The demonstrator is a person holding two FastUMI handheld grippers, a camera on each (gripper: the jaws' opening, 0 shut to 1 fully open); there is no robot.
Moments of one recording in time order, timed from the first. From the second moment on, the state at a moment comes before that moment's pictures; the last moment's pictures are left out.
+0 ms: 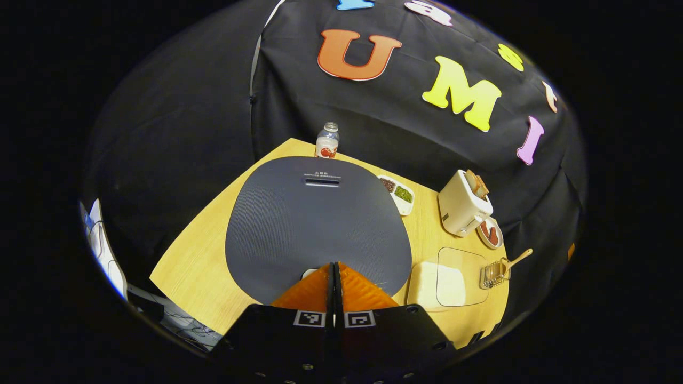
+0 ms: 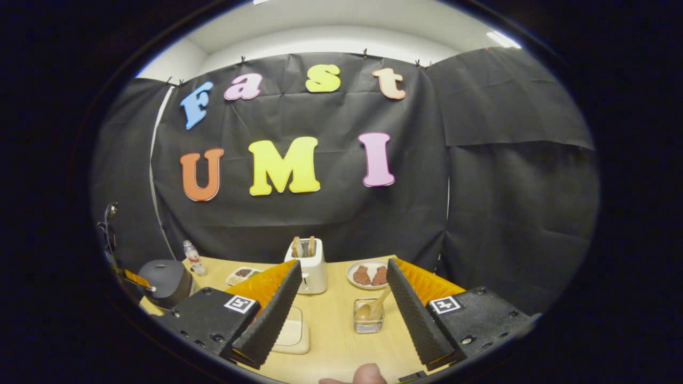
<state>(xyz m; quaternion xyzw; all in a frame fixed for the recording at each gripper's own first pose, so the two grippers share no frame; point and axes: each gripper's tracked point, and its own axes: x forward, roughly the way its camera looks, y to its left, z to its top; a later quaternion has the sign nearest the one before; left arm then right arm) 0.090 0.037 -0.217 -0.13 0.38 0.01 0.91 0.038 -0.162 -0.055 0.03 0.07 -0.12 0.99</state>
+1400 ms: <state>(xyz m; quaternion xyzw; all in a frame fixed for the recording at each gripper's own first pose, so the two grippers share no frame) 0.121 0.047 -0.001 -0.08 0.07 0.01 0.99 0.027 -0.184 -0.039 0.03 0.06 -0.11 0.99</state>
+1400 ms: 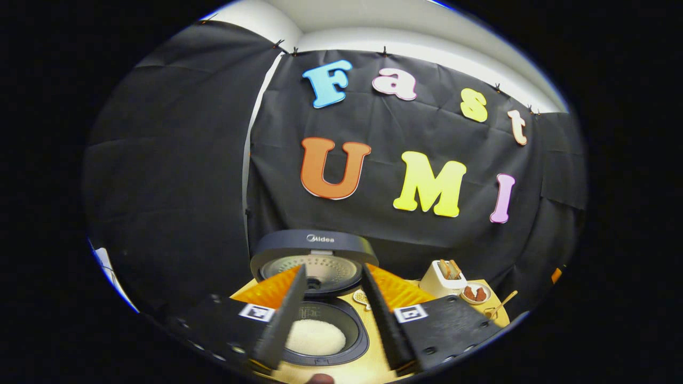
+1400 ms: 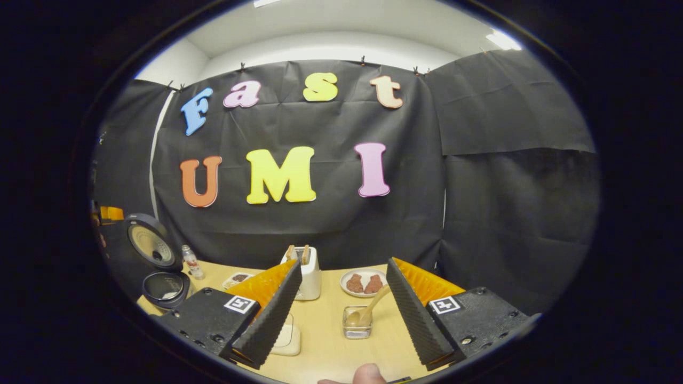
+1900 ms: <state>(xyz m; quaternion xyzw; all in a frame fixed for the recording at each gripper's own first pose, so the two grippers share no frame) 0.091 0.006 0.019 -0.04 0.03 0.00 1.00 0.057 -0.226 -0.103 0.06 0.13 -0.11 0.98</state>
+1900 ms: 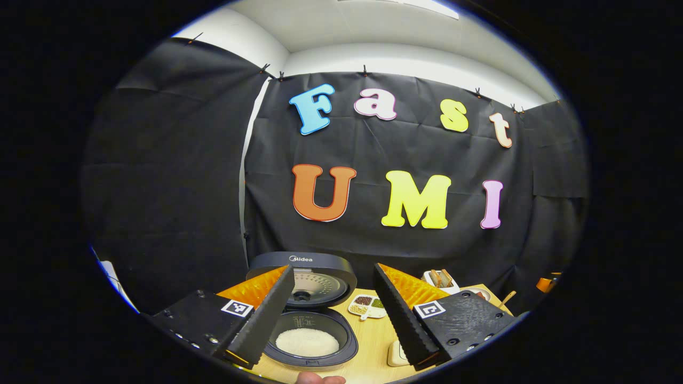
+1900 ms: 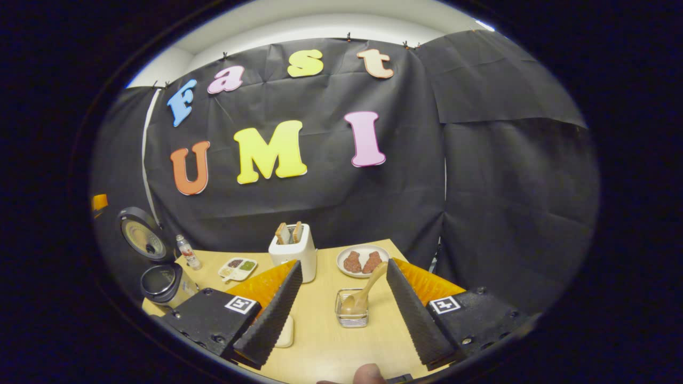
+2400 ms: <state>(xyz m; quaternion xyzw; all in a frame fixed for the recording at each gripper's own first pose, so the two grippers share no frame) 0.105 -0.045 0.004 -0.03 0.06 -0.01 1.00 0.144 -0.261 -0.226 0.11 0.24 -0.08 0.96</state>
